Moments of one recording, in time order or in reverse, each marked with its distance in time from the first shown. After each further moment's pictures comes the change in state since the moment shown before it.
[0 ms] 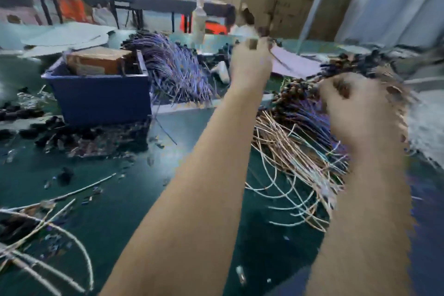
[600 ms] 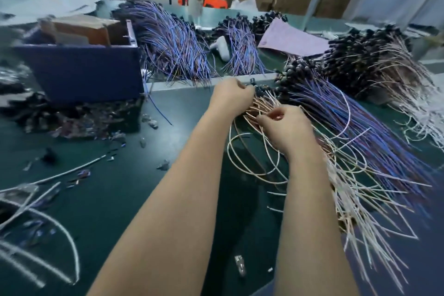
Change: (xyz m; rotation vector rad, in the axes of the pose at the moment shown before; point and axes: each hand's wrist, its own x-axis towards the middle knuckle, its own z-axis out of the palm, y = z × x) left_hand -0.001 -0.089 -0.032 0.573 -0.236 -0.124; right_hand -0.007 0.055 0.083 -0.229 -0.369 0.190
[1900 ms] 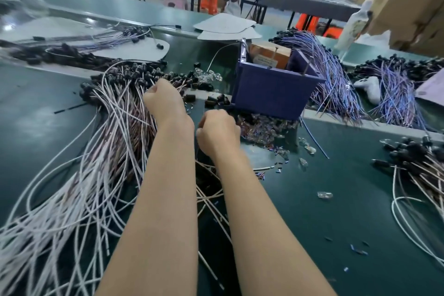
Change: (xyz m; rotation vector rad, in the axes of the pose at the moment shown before) left_hand -0.110 -0.125 -0.306 -0.955 1.238 -0.326; right_hand -0.132 -0.245 0.243 -0.275 -0.468 -0.643
